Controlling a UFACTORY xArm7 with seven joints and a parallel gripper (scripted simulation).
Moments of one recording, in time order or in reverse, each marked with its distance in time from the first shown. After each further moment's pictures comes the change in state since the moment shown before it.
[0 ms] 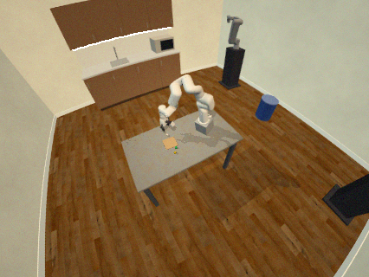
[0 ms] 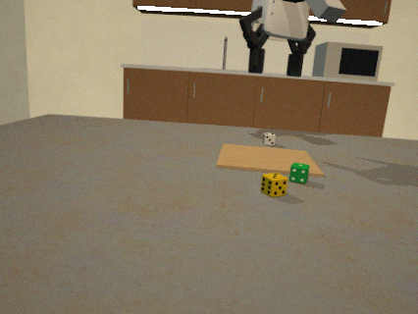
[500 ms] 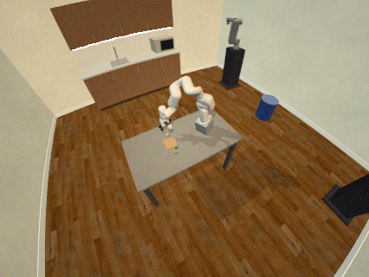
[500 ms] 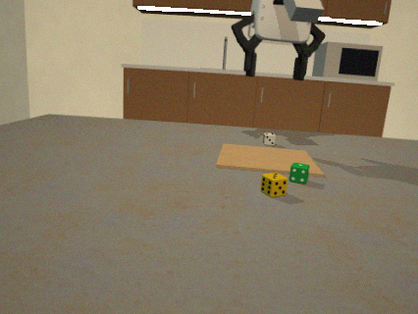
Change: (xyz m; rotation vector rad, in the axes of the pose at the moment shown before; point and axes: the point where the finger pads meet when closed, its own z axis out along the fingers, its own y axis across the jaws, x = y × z) arm -0.001 0.000 0.006 0.003 -0.003 0.366
